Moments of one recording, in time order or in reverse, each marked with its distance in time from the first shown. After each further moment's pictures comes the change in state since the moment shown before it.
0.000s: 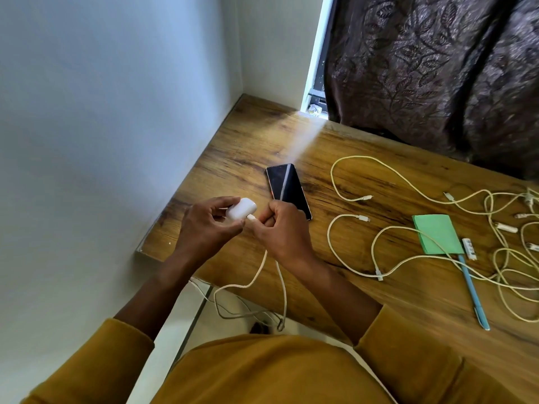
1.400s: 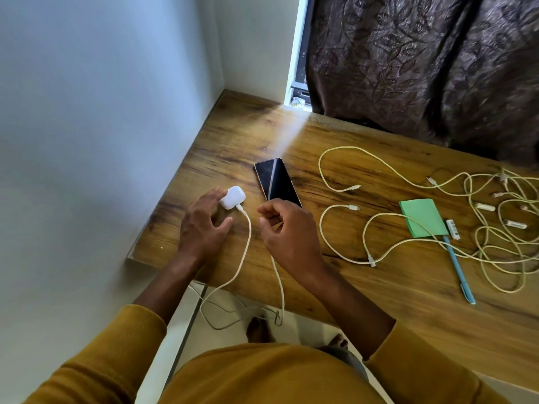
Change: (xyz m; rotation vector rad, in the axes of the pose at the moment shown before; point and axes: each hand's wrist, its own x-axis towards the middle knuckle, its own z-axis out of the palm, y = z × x) left_hand 0.015 -0.038 0.021 0.212 -0.008 0.069; right_hand -0.022 -0.001 -0.016 -0.063 0.128 -0.111
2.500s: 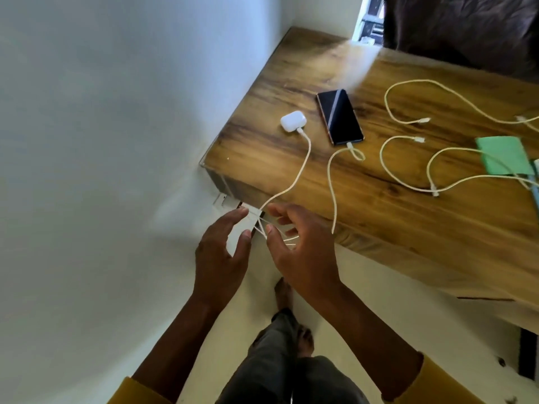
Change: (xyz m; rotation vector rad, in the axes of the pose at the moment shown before) left_hand -0.259 0.000 -0.042 -0.073 0.178 -0.155; right_hand -0.195 -0.043 0.051 0.206 -0.080 -0.042
